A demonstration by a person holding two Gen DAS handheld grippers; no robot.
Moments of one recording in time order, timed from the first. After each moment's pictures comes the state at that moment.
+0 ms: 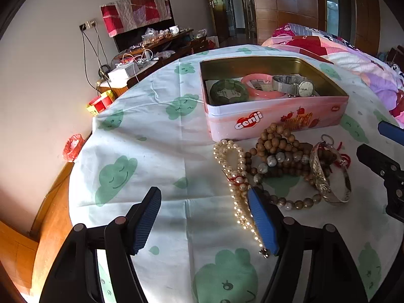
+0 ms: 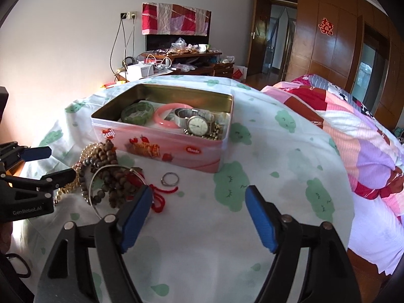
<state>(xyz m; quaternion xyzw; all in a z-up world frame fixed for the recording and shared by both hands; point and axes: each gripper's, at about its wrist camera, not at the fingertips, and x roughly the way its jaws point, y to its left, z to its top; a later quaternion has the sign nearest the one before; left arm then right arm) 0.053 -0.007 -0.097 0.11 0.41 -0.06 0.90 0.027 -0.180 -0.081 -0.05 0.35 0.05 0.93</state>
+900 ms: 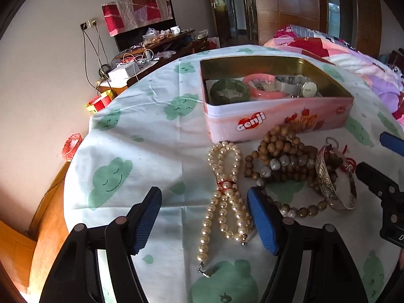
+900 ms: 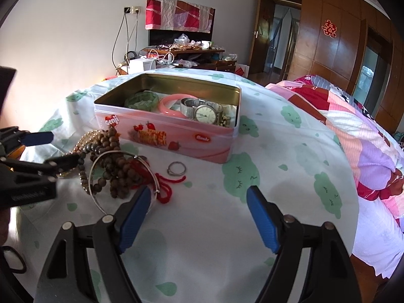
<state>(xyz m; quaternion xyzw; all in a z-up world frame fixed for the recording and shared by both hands) 0.060 -0.008 -0.101 0.09 0.41 -0.06 0.90 0.023 -0.173 -0.093 -0.07 0.35 0.05 0.93</state>
